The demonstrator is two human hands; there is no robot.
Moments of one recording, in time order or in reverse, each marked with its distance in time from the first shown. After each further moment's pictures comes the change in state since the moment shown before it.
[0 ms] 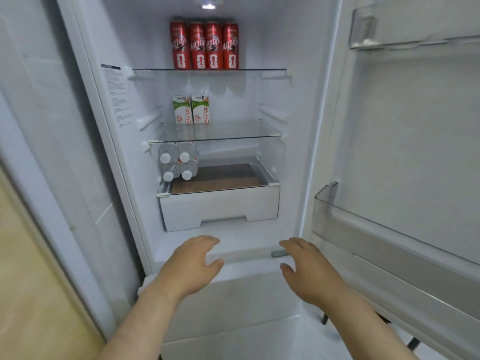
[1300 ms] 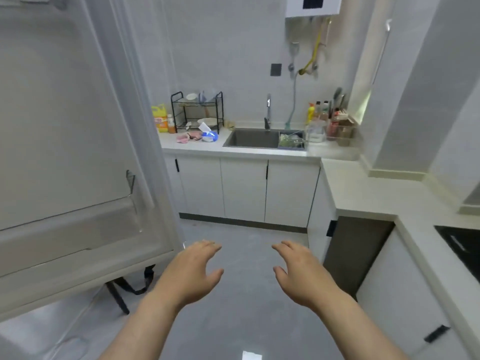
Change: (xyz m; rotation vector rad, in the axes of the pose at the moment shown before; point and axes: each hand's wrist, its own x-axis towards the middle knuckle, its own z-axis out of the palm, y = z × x) left_hand -0.160 0.440 0.202 -0.029 -0.569 1.139; right_hand -0.505 0.150 -0.098 -0.083 0.395 1.149
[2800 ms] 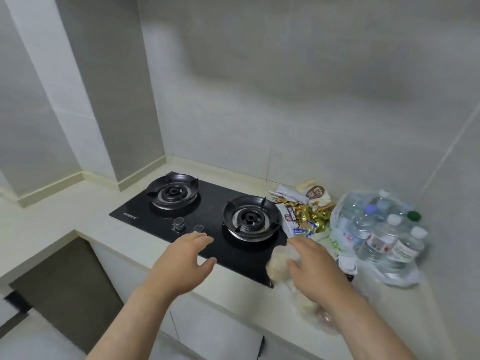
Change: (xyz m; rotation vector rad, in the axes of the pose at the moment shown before) left_hand 0.011 0.516 0.179 -0.177 -0.371 1.263; right_hand -0.447 0.242 -0.104 -0.054 0.614 1.336
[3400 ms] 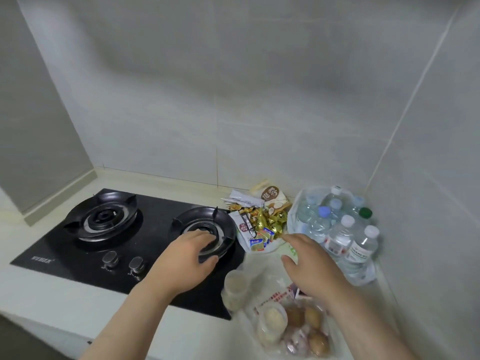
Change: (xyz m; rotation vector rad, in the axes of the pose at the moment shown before) left_hand 0.146 0.080 0.055 -0.080 -0.102 0.240; right_hand 0.061 0.104 -0.042 0.056 0.075 0.148
